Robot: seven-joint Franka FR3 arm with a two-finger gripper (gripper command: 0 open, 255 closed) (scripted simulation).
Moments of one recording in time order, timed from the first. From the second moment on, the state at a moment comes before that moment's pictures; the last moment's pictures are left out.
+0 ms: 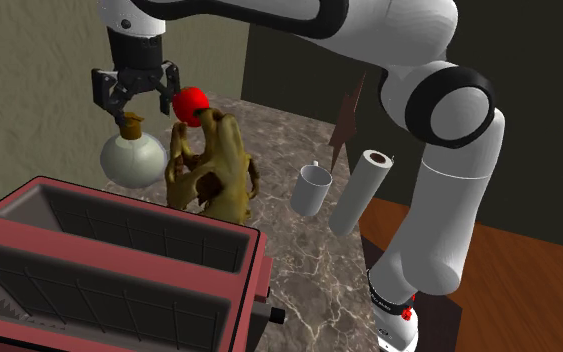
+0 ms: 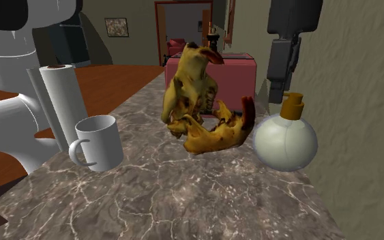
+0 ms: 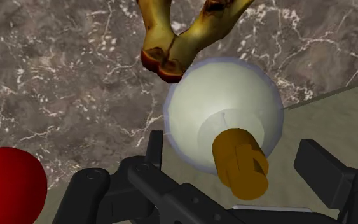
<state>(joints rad) 0.21 0.32 0.43 -1.27 -0.17 1.61 0.50</state>
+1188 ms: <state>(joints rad) 0.20 0.30 0.43 -1.35 -0.16 1.67 0.50</state>
